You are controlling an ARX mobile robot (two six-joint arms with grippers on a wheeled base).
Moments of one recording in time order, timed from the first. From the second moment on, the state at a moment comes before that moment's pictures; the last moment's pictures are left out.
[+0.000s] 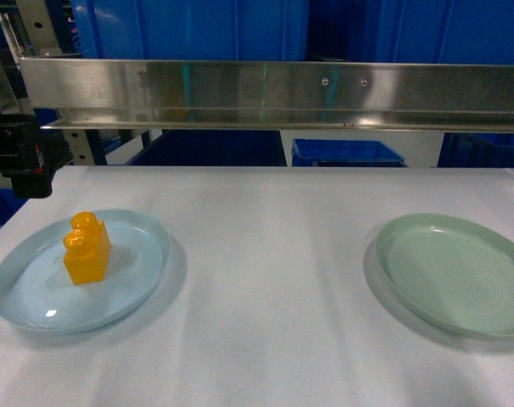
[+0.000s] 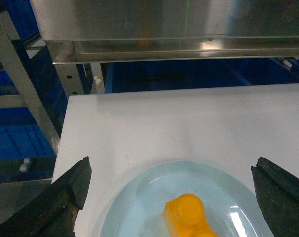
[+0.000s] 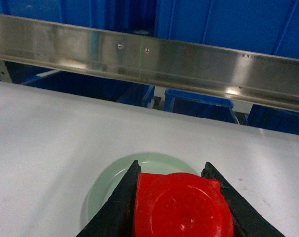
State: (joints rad) left arm 0.02 1.62 0.62 0.73 0.11 0.01; right arm -0.01 1.27 0.30 0.85 -0.22 -0.10
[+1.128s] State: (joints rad) left arm -0.04 1.88 0.79 0.64 0.06 0.02; right arm 0.00 0.95 0.23 0.68 -0.21 -0.09
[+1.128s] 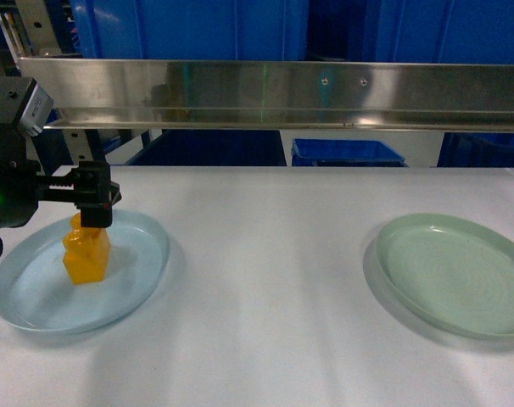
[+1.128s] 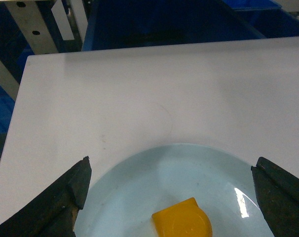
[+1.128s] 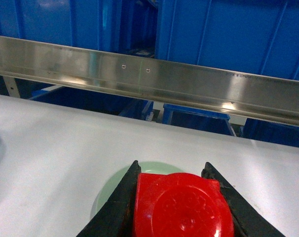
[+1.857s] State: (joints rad) left arm -0.03 1.97 0.69 0.72 0.02 -0.08; right arm 0.00 0.95 0.23 0.68 -0.21 -0.09
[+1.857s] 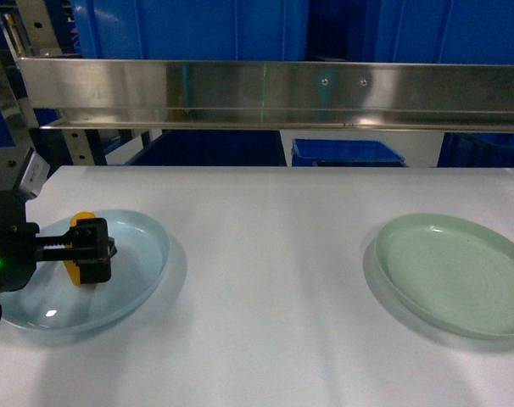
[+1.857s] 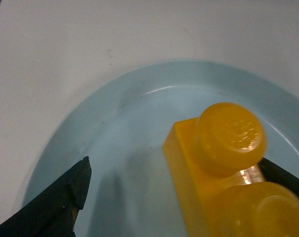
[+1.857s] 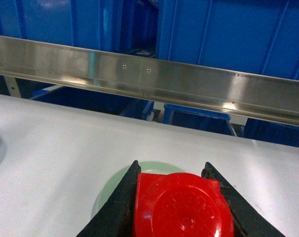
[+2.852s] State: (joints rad) left arm -0.05 1.98 0.67 0.76 0.02 -0.08; right arm 0.00 0.95 0.23 0.68 -0.21 -0.09
